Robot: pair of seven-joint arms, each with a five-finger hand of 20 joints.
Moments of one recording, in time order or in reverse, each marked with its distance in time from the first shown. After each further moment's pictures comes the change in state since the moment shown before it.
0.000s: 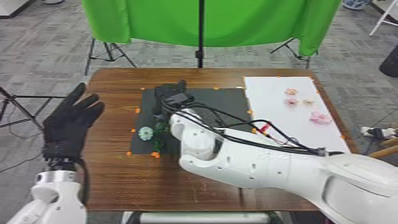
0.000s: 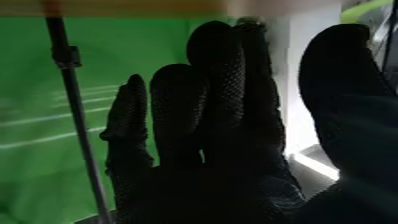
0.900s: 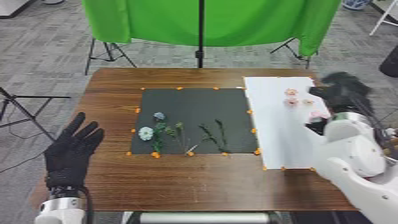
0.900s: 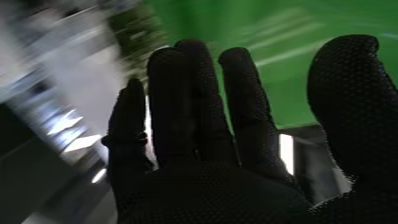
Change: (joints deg) left arm 8.6 -3.2 1.7 -1.9 -2.7 2.5 3.8; right arm -50.3 41.6 62.1 -29.3 -0.9 10.4 11.9
